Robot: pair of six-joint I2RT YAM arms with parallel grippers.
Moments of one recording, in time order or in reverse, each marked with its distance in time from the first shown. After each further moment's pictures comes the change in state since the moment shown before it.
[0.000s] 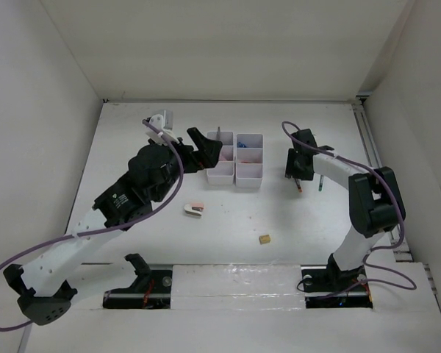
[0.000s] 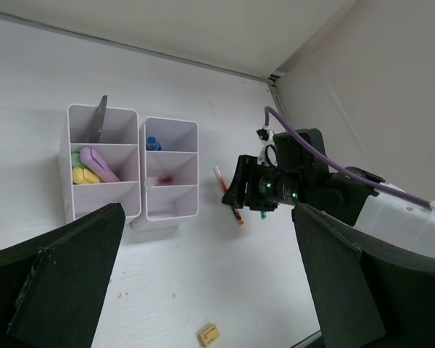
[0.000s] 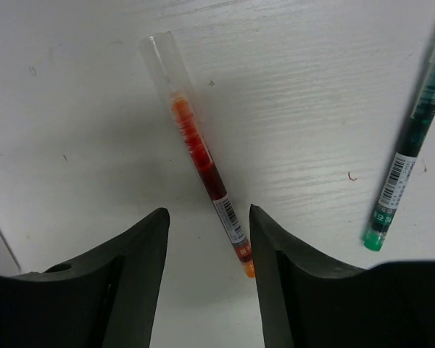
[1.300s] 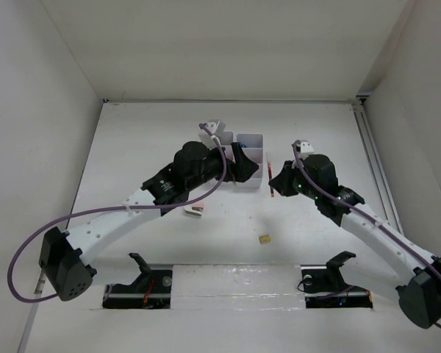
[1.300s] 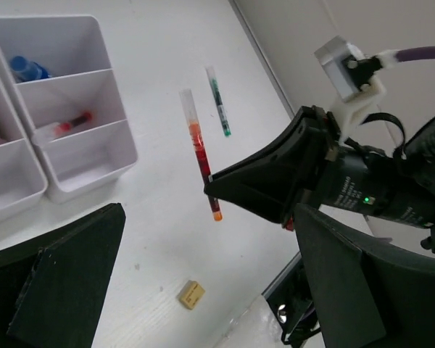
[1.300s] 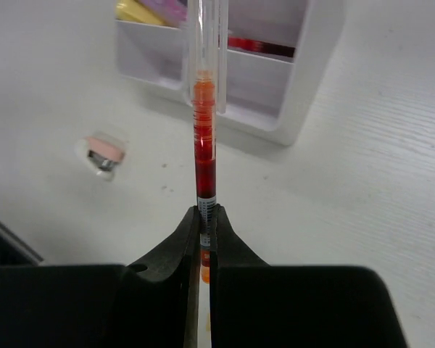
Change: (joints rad) left arm 0.029 0.229 -0.145 0.266 0.403 0.012; right arm 0.225 -0.689 -0.364 0.233 -0.354 0.017
